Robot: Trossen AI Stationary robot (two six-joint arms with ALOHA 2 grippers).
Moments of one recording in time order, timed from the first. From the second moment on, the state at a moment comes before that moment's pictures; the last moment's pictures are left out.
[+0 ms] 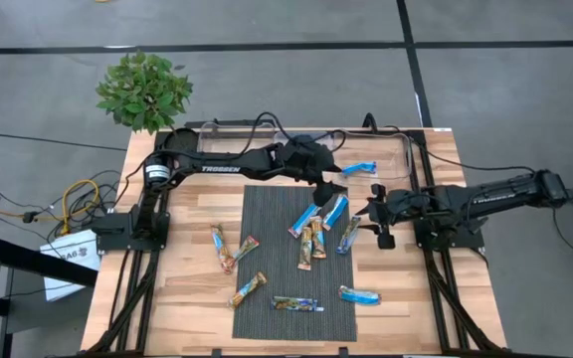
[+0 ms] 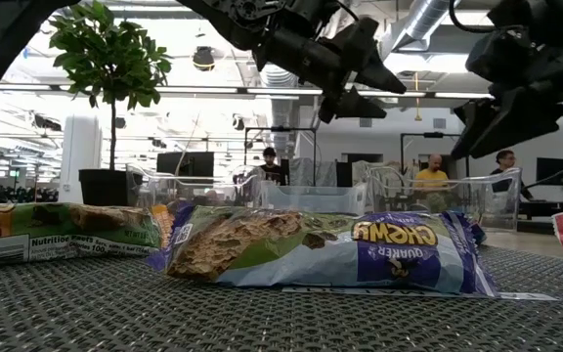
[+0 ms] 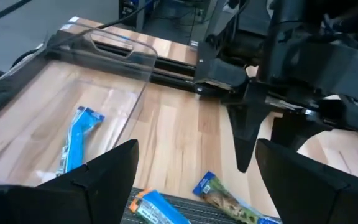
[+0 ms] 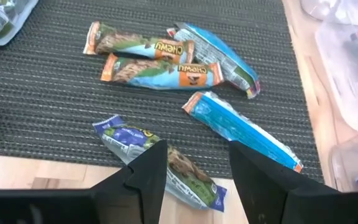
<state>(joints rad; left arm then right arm) 0.22 2.04 1.64 -0.01 0.22 -0.14 0.07 0.77 0.39 -0.37 0.06 -0.12</state>
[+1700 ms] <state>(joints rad) 0.13 1.20 0.27 0.76 -0.02 -0.11 0.15 1.35 0.81 -0.60 0.05 -0.25</state>
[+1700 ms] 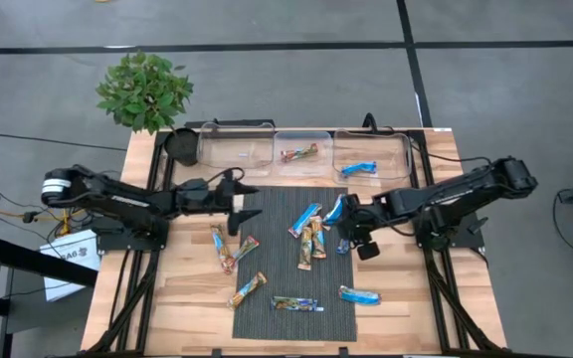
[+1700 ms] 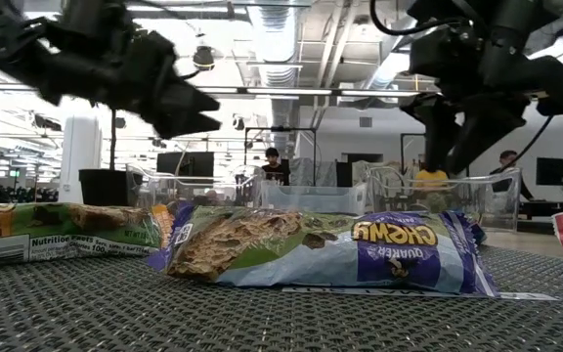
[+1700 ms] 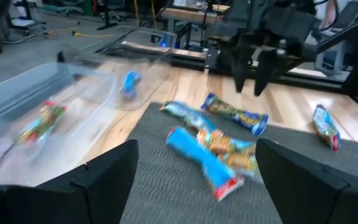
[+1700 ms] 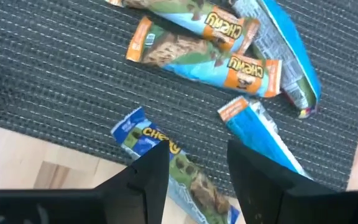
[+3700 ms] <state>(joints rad) 0.13 0.16 0.02 0.01 -0.03 -0.18 0.11 1.35 0.82 -0.73 0.08 -0.35</state>
